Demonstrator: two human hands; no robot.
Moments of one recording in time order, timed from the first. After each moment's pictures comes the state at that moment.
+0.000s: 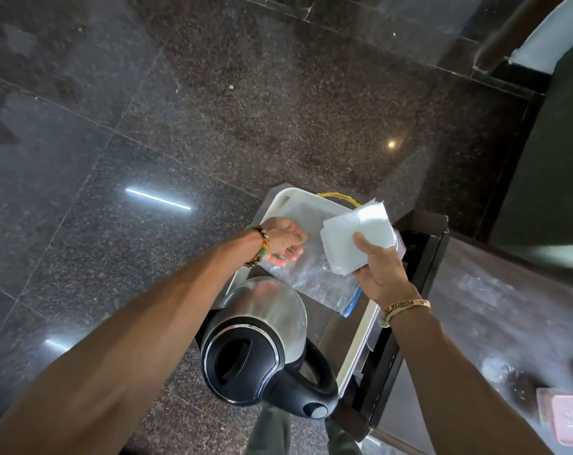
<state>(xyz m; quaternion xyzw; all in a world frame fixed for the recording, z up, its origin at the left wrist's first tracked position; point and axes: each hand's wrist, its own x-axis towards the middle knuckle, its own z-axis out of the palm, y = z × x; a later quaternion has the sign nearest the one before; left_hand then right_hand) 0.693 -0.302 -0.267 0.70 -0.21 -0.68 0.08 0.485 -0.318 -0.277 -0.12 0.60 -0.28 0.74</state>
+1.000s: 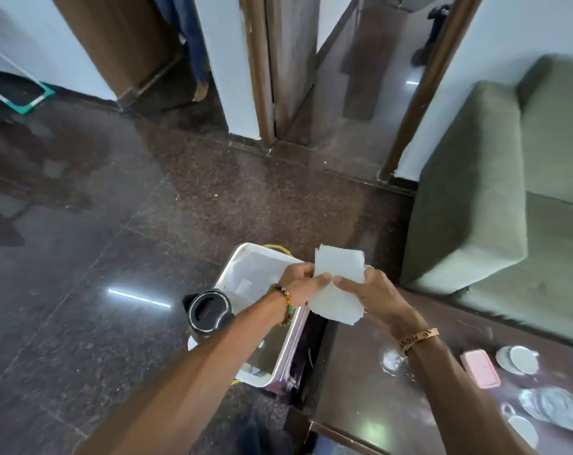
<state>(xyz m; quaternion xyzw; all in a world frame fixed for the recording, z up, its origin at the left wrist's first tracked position) 0.476 -0.215 -0.034 0.65 -0.29 -0.62 0.33 0.302 -0.246 -0.009 -0.49 0.52 -0.21 0.67</state>
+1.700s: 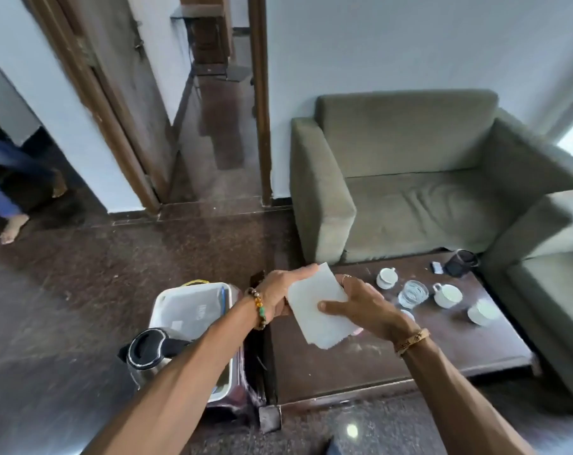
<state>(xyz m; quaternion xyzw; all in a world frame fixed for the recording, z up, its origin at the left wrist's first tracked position) 0.359 -0.118 0.079 0.47 -0.43 -0.75 0.18 0.168 -0.044 0.099 -0.54 0.56 -0.30 0.55</state>
